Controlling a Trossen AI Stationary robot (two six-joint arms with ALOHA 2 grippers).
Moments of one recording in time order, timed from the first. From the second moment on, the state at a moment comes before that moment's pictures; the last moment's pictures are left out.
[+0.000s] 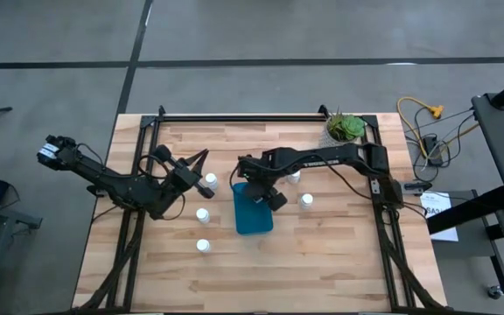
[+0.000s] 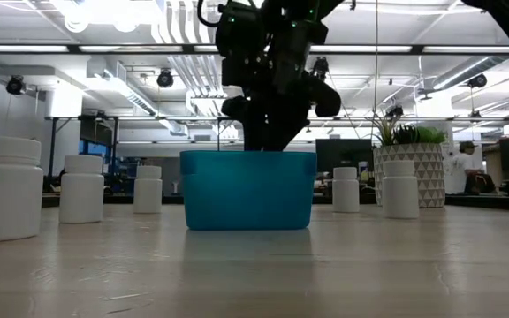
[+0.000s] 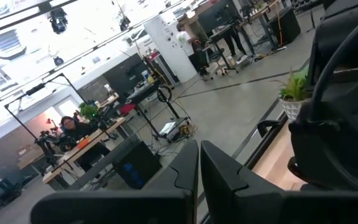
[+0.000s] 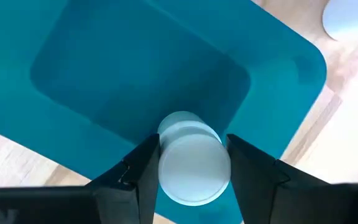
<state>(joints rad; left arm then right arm) -0.43 1.08 0.81 0.41 -1.34 0.62 -0.07 2.09 1.71 -0.89 -0.11 -0.70</state>
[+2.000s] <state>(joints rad) -0.43 1.08 0.81 0.41 -1.34 0.62 -0.10 2.08 1.81 -1.08 -0.10 -0.65</state>
